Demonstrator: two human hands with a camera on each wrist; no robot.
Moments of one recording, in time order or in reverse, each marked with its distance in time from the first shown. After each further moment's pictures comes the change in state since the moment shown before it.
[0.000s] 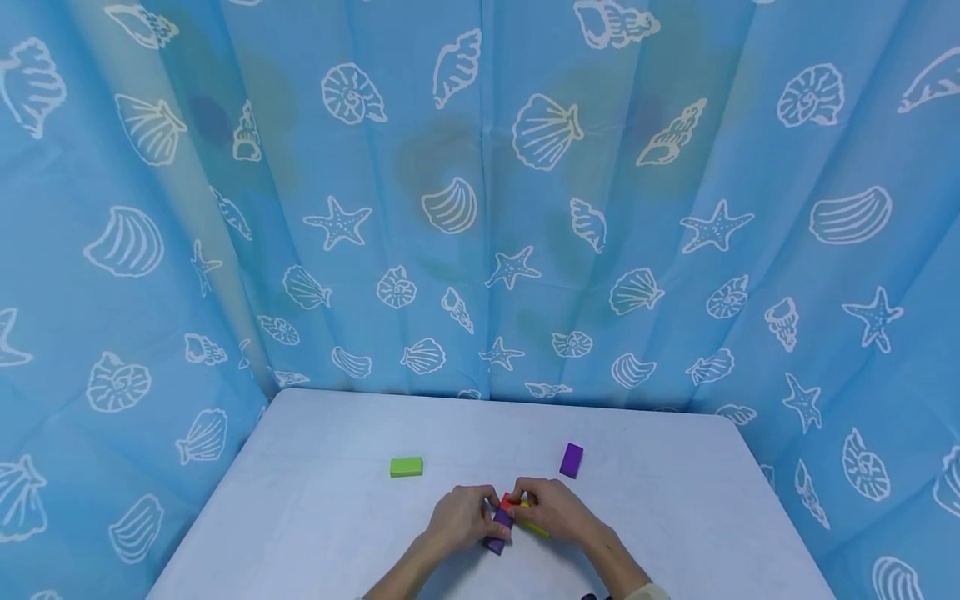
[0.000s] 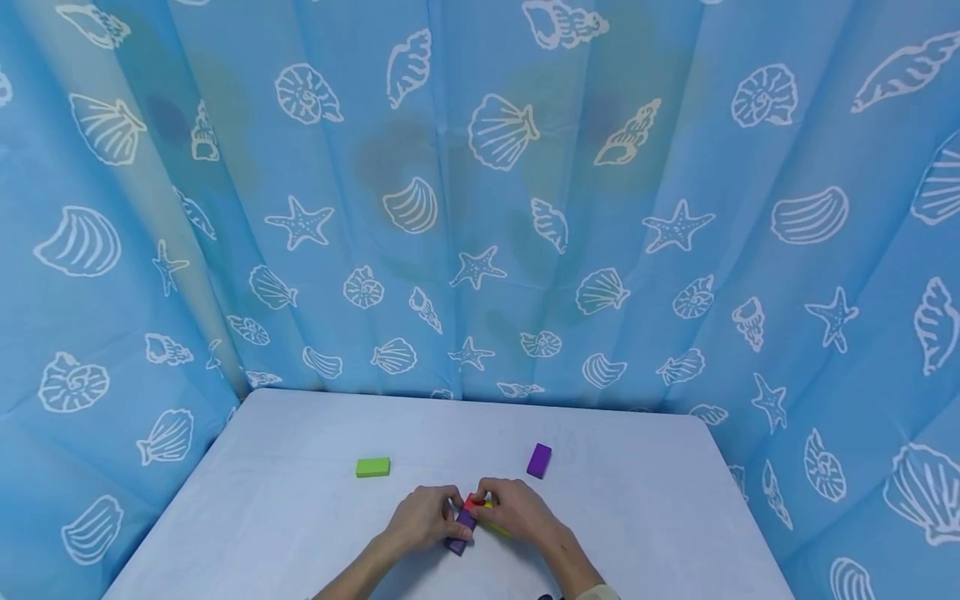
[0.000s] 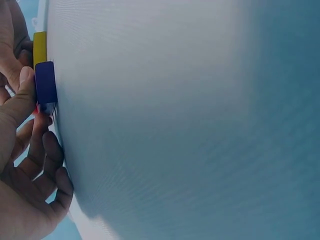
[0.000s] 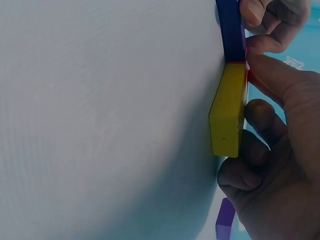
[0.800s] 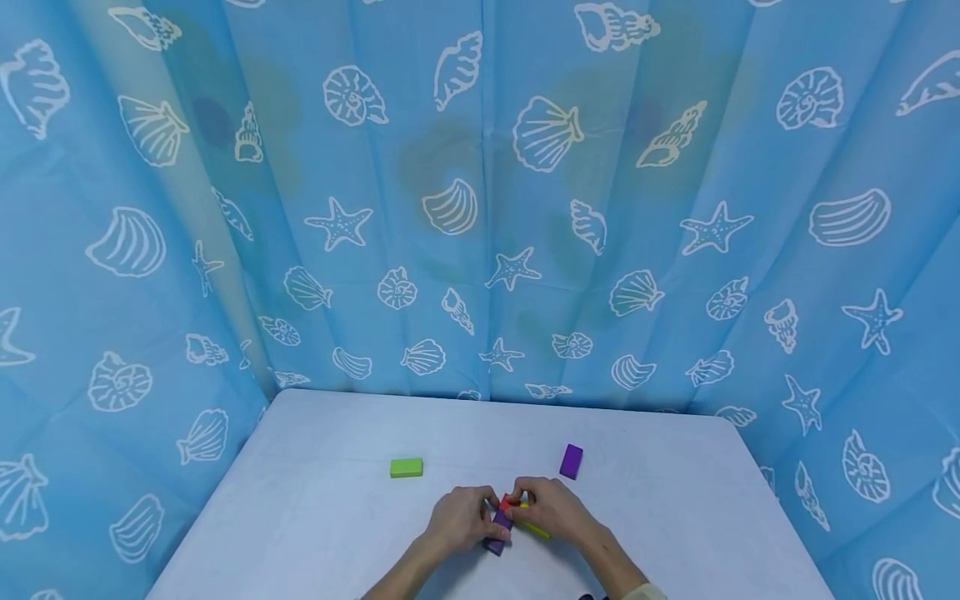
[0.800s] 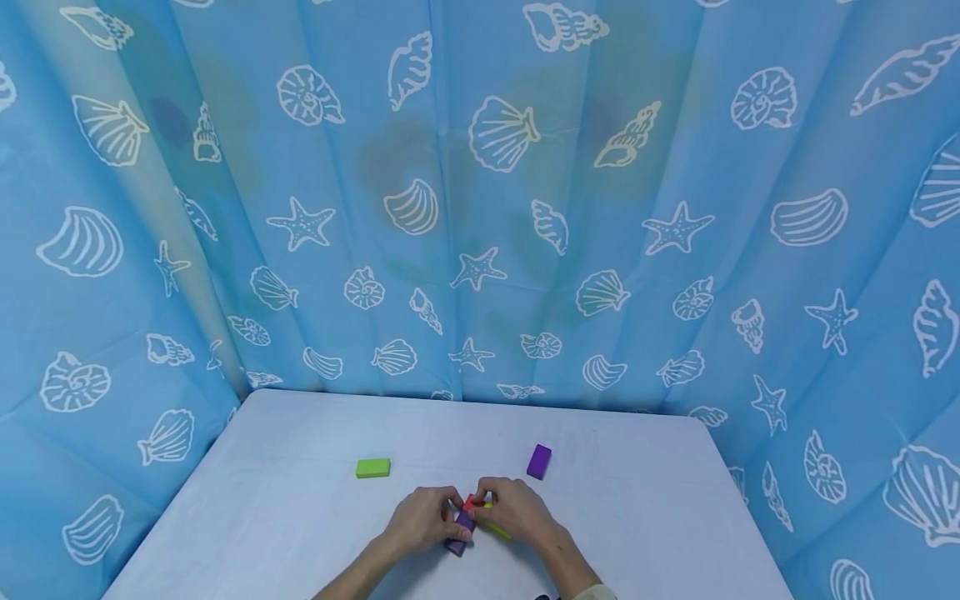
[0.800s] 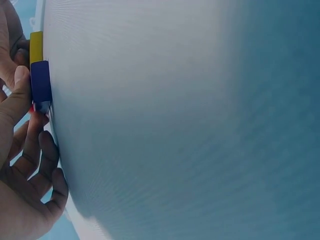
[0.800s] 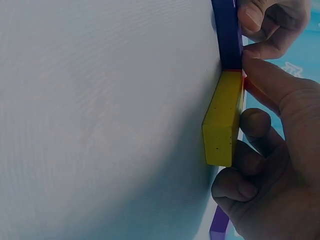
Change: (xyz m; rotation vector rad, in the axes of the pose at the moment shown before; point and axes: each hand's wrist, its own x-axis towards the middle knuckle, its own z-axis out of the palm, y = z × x) left_hand -0.002 -0.002 -0.001 0.025 0.007 0.013; right_hand 0.004 -0.006 0.002 -0.026 0.023 0.083
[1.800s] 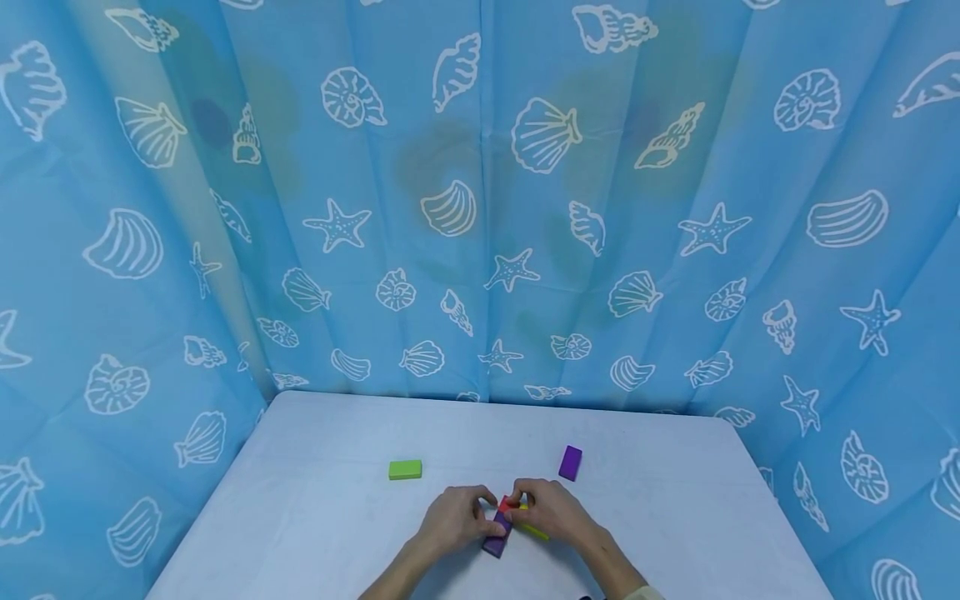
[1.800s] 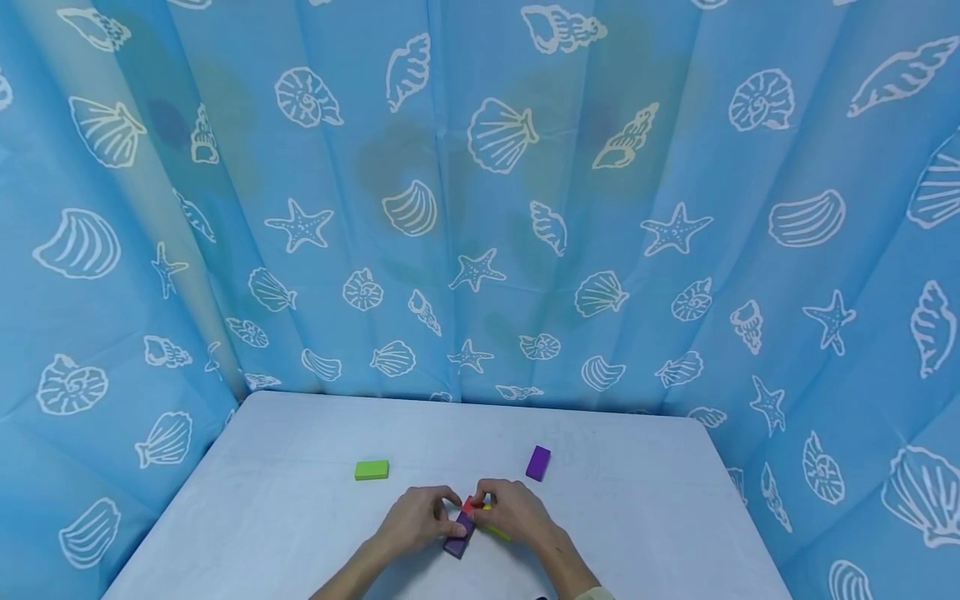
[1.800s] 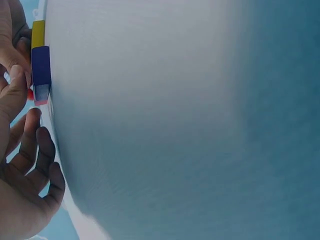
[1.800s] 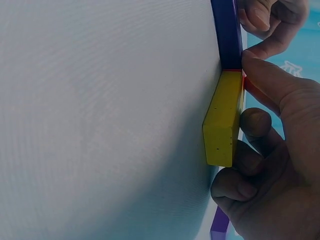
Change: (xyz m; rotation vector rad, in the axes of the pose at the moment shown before) left_hand -0.001 -0.007 -0.005 -0.066 0.012 0.010; right_hand -0.001 -0.002 -0.001 0.013 -0.017 0.002
